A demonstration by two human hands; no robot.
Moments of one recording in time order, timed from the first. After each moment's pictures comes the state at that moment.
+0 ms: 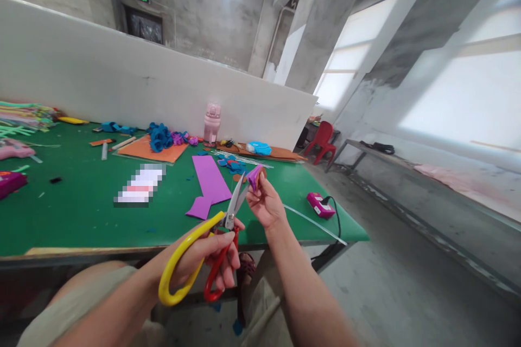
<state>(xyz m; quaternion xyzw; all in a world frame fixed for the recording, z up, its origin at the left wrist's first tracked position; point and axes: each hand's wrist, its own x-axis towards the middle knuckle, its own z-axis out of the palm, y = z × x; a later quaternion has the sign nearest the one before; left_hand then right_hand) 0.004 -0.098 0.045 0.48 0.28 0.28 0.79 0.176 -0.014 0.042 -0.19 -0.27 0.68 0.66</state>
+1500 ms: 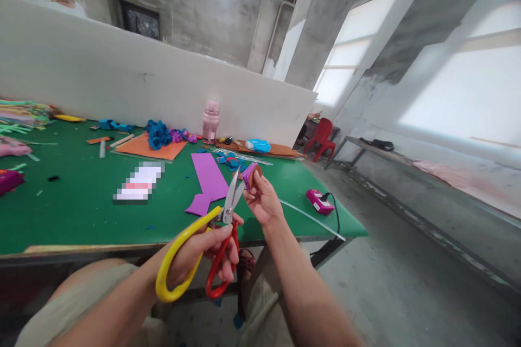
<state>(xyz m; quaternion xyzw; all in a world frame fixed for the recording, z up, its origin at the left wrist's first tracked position) 0.002 -0.101 0.047 0.50 0.28 0.31 0.76 0.172 -0.014 0.038 -0.21 -0.33 0.65 0.65</state>
